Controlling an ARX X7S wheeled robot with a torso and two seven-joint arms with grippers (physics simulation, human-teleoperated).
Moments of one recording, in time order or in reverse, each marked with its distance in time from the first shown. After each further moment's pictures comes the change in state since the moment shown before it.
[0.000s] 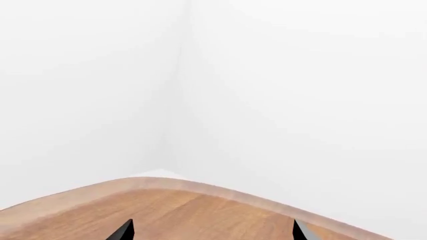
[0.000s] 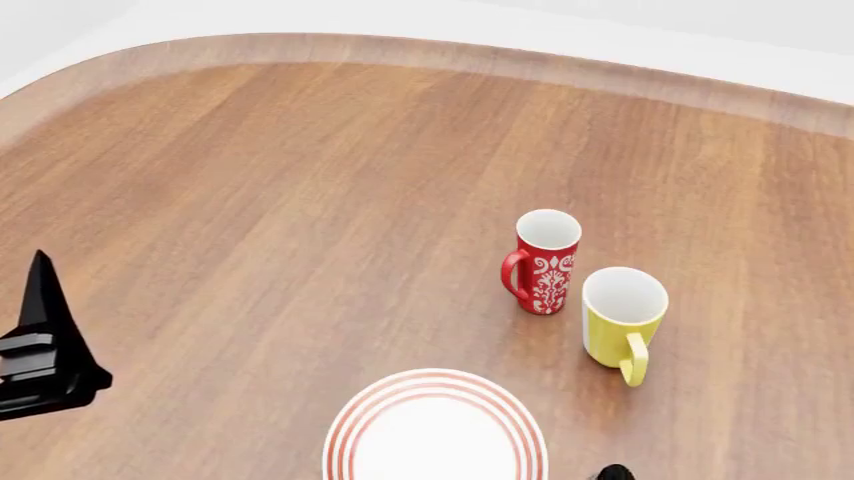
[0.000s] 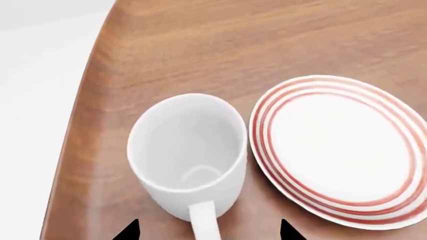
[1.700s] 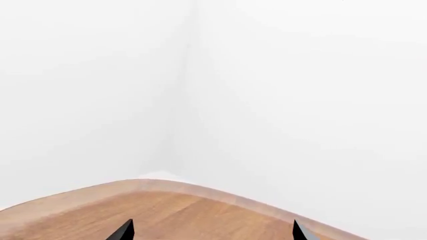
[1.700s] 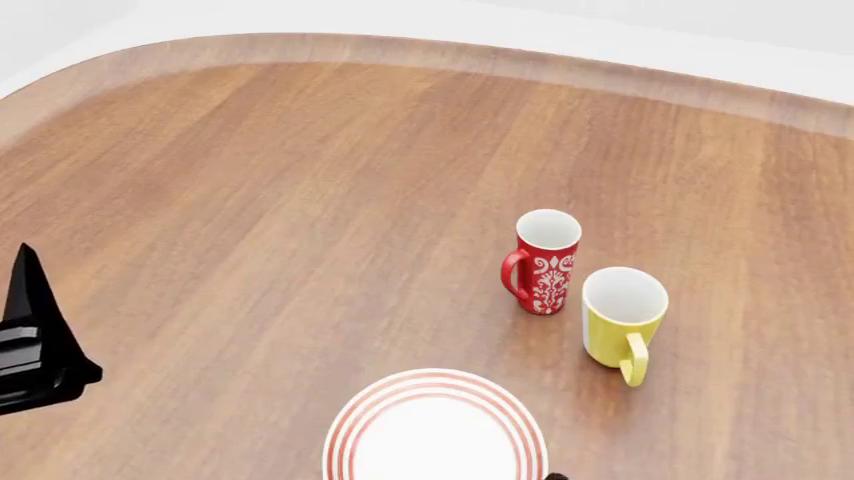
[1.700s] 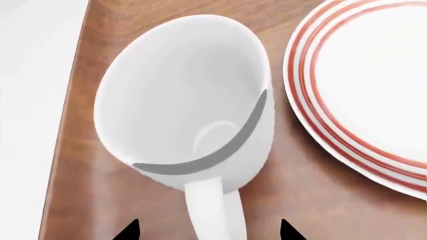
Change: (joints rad) left arm -0.003 -0.017 0.007 0.034 -0.034 -0.006 -0.058; right arm 0.214 -0.120 -0.201 0.298 -0.056 0.129 -0.151
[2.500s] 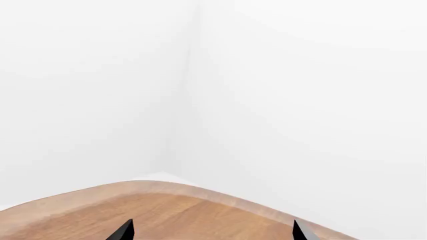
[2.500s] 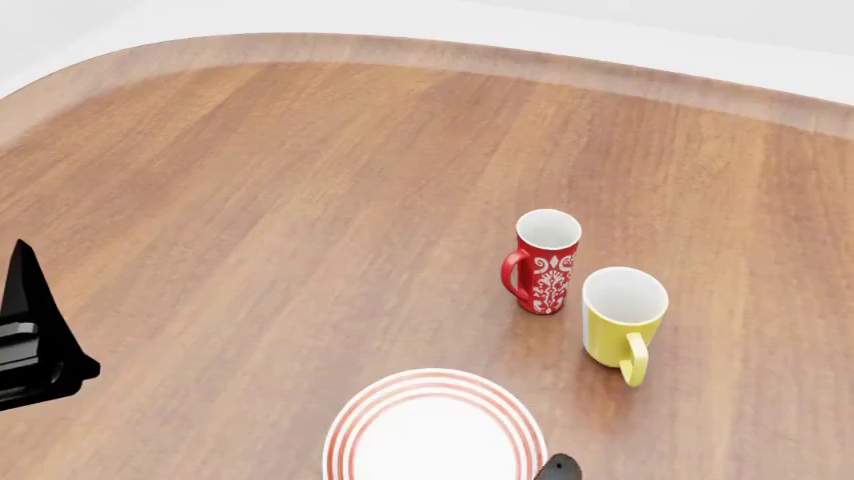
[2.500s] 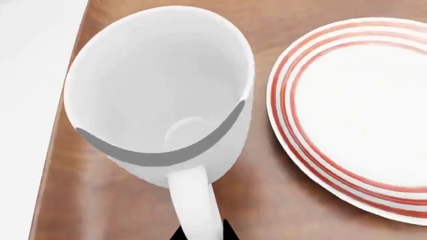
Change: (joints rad) left arm -0.007 -0.006 0.007 -0.004 -0.008 0.010 -0.017; right arm -0.007 0.022 0.026 -0.078 0.004 -0.005 0.054
